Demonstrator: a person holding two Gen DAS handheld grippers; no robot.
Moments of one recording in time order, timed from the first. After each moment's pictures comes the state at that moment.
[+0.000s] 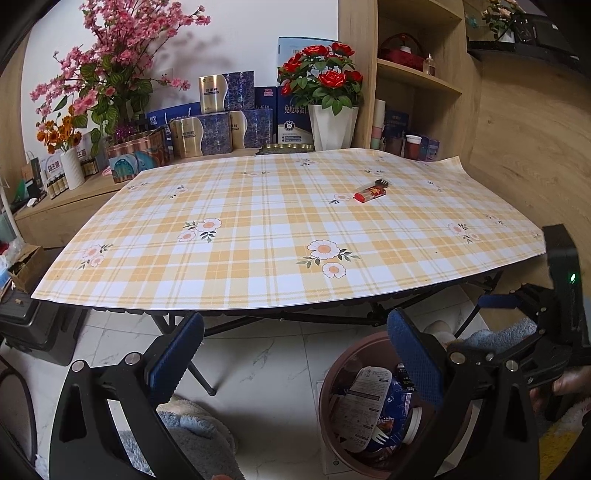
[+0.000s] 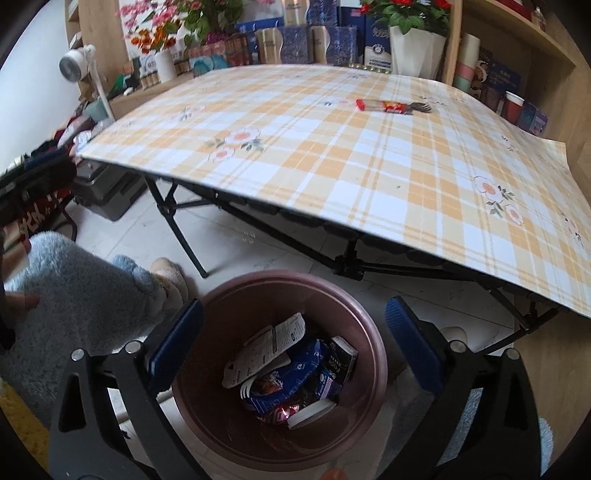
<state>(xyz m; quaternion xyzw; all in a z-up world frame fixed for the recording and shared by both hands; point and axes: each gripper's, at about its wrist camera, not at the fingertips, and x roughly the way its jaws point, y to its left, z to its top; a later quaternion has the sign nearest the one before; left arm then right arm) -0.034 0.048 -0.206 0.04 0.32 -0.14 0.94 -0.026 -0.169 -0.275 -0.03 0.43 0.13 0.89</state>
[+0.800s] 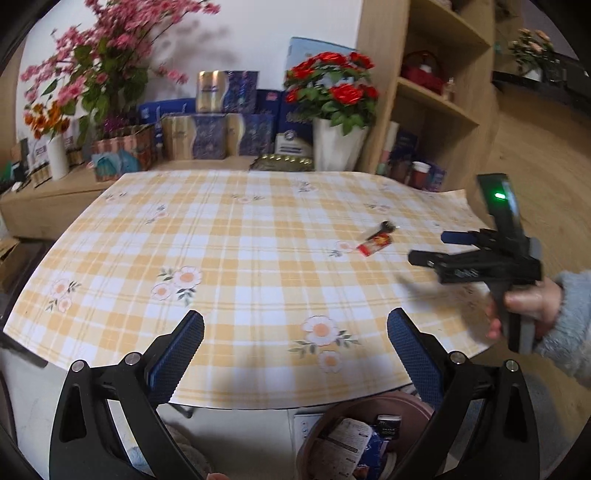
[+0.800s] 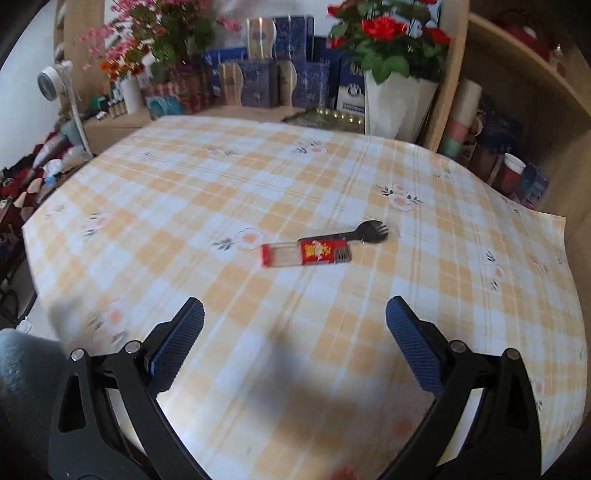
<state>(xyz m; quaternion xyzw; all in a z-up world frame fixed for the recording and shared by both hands) 0.064 0.038 -0.172 -0.02 0.33 -0.15 0.93 0.181 -0.218 -0.214 -0.07 0.41 0.10 0.91</state>
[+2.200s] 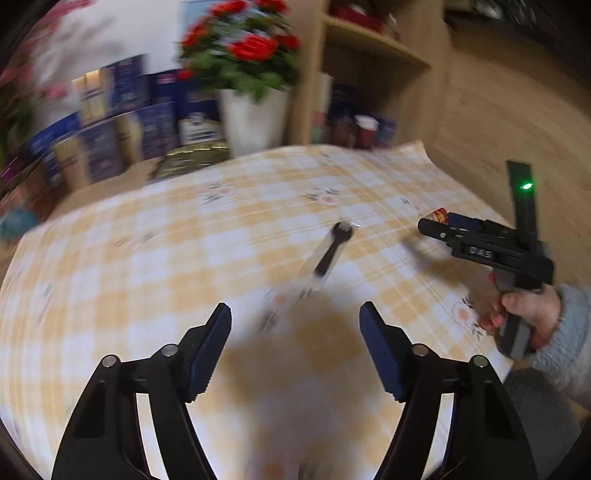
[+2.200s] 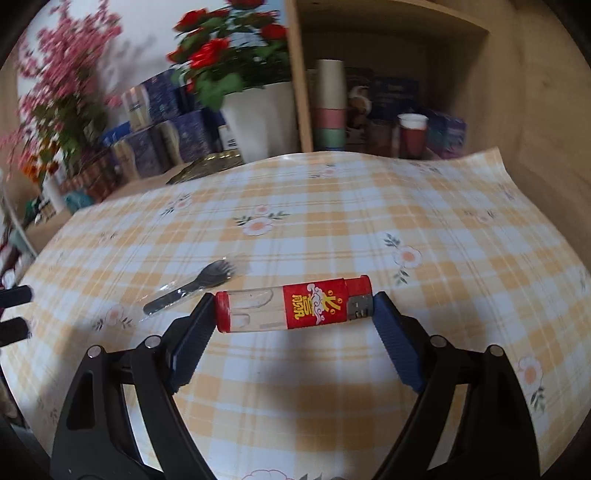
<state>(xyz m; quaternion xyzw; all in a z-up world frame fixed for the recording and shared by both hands) 0.217 -0.095 -0.189 0.09 0.37 -0.30 0.87 0.202 -0.356 -0.230 0.08 0.33 -0.04 0.94</state>
